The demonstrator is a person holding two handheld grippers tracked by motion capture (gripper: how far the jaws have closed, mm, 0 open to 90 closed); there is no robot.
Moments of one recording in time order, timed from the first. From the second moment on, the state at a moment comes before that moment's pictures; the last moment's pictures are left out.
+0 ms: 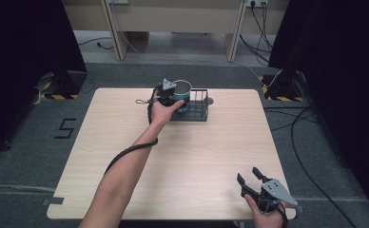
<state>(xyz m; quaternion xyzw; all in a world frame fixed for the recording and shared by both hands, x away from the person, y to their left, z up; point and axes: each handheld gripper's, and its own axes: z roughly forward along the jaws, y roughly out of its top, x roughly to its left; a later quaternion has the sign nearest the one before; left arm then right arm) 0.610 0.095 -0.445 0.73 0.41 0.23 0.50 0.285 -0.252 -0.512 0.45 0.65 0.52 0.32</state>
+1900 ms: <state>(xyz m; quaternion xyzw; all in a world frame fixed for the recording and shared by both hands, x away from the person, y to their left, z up) 0.591 0.107 -0.447 0.72 0.40 0.24 0.52 0.285 -0.251 -0.511 0.45 0.66 0.52 0.32</state>
